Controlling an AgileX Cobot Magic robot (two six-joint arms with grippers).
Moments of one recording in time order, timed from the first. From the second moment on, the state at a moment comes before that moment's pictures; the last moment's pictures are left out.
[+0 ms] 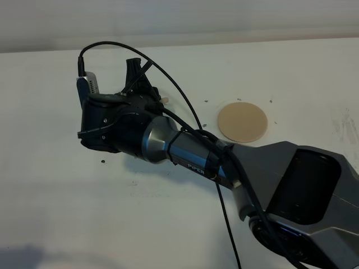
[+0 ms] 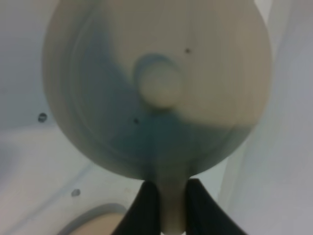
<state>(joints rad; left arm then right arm) -0.04 -0.01 -0.51 -0.01 1.04 -0.10 1.01 2.48 -2.19 -0.86 1.21 -0.39</state>
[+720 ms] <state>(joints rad) -0.04 -0.01 -0.51 -0.01 1.04 -0.10 1.03 2.51 -2.19 -0.96 1.18 -0.39</state>
